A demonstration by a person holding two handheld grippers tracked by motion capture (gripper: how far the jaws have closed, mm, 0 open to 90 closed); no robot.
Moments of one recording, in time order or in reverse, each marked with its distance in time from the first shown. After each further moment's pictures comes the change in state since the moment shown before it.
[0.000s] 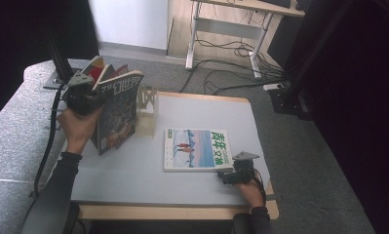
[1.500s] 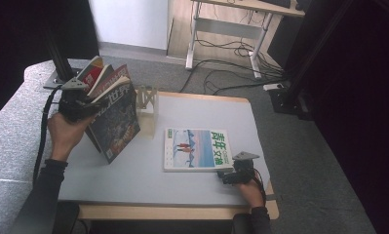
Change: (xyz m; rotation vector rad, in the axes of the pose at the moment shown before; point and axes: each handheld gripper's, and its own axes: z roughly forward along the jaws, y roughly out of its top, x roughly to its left) left arm 0.009 -0.013 -0.018 0.153 -0.057 0.020; right arm 0.000 0.000 0.000 0.000 0.000 0.001
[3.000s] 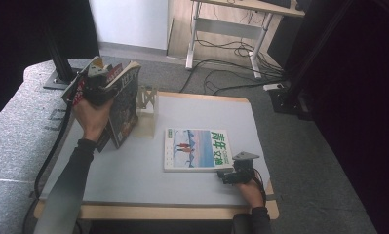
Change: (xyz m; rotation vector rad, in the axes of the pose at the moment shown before) left arm -0.010 0.035 0.058 -0.110 0.162 -0.035; right arm 0.000 0.000 0.000 -0.003 -0.001 -0.001
